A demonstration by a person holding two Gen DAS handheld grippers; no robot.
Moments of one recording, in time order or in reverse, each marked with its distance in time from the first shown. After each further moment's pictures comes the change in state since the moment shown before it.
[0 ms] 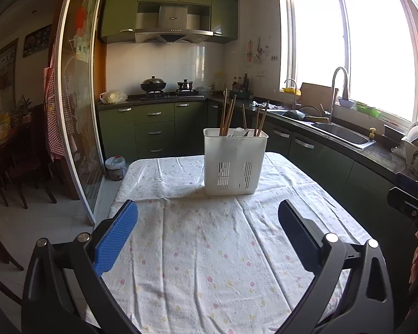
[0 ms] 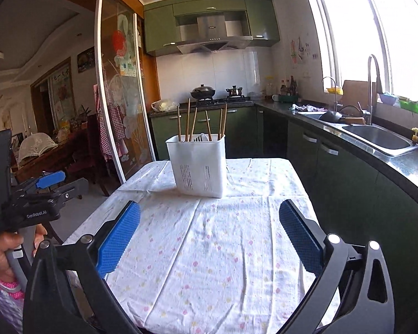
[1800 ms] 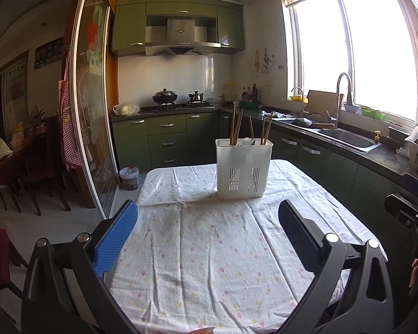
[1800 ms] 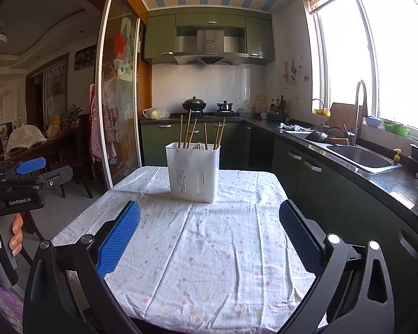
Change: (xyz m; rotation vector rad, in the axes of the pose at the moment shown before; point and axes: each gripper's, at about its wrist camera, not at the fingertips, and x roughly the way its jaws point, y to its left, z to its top) left arm -0.046 0.003 0.000 0.018 -0.053 0.056; right arm -0.024 0.031 0.001 -0.066 -0.057 -0.089
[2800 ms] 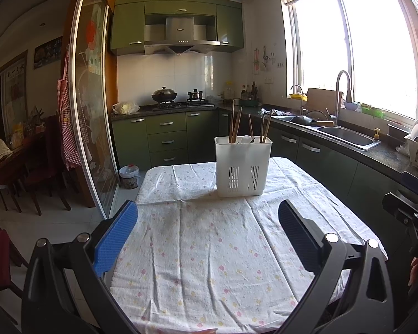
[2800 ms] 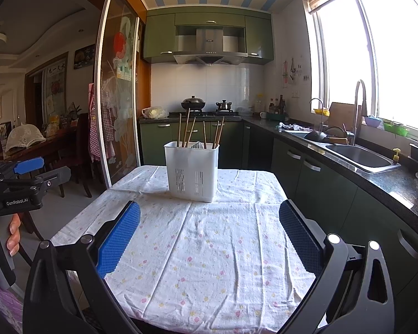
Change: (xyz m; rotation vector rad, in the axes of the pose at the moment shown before) left arm 0.001 -0.004 0.001 0.003 0.010 0.000; right arm 0.001 -0.002 -0.001 0.000 0.001 -0.003
